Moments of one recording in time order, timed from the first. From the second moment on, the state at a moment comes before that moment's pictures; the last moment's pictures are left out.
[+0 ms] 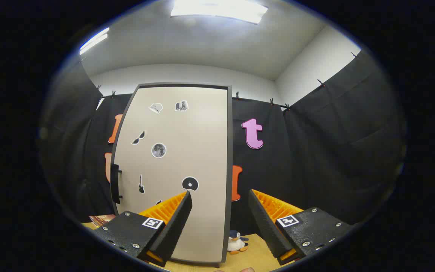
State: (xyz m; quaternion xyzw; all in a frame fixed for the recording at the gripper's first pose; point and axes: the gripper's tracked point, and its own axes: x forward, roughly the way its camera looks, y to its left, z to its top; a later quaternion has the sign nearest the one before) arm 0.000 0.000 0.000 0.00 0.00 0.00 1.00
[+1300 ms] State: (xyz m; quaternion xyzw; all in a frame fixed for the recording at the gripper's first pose) arm -0.005 0.068 0.051 0.02 0.05 0.05 1.00
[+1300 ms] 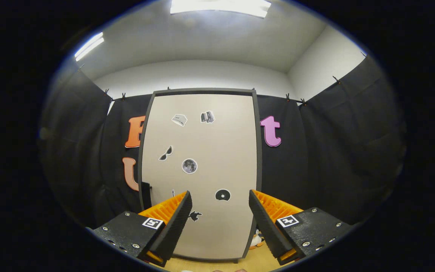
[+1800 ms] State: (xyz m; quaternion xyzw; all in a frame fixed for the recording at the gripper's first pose) arm 0.006 0.121 0.046 0.04 0.06 0.08 0.99
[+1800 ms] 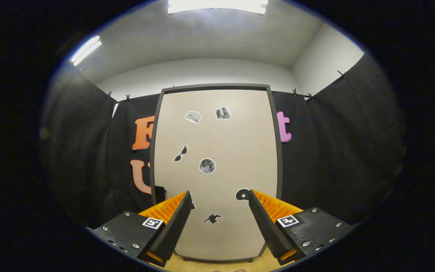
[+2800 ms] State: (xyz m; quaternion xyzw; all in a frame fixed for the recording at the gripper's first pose) arm 0.045 0.272 -0.071 0.07 0.22 0.15 0.96
